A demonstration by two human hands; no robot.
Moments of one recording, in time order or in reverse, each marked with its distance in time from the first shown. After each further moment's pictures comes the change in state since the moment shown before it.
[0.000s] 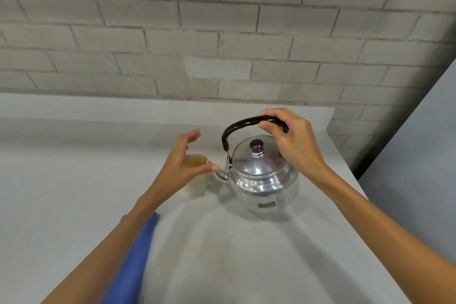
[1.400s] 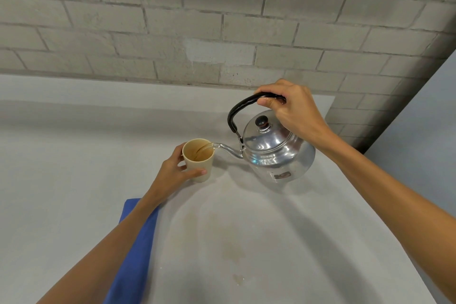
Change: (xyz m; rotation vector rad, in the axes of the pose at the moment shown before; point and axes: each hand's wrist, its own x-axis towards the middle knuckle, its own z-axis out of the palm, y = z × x) left_hand -0.024 -0.084 0.000 -0.195 -0.032 -0.236; right_hand 0.026 -0.020 0.003 -0.304 -0.140 -0.100
